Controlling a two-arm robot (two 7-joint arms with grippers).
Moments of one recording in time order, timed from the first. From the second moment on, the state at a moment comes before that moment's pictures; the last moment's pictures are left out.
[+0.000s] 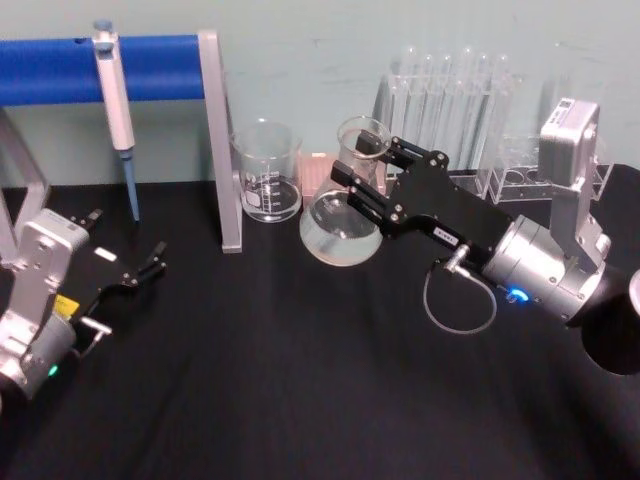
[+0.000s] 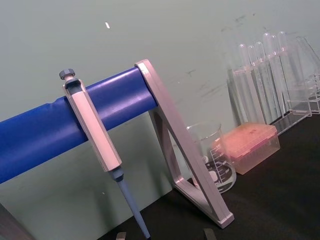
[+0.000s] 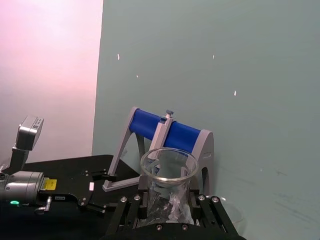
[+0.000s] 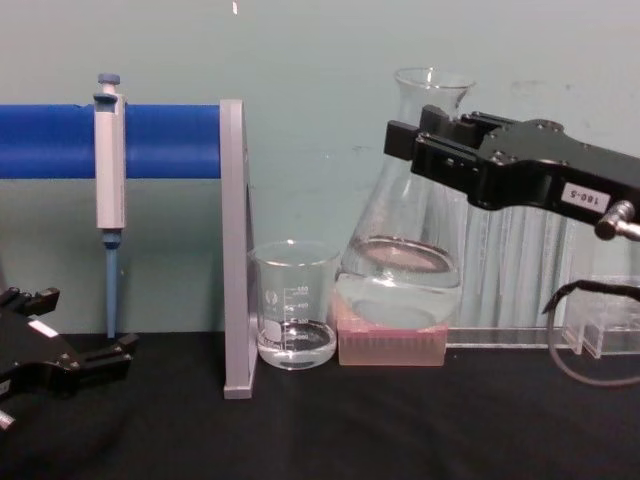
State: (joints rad) left arm -0.20 0.60 0.45 -1.41 -0.25 -0.12 0.03; right arm 0.30 0.39 -0.38 -1.55 0.44 -0.14 0.59
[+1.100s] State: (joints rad) left arm -0.20 0.60 0.45 -1.41 -0.25 -0.12 0.03; right arm 0.18 0.41 -0.15 -1.59 0.37 -0.10 0.27
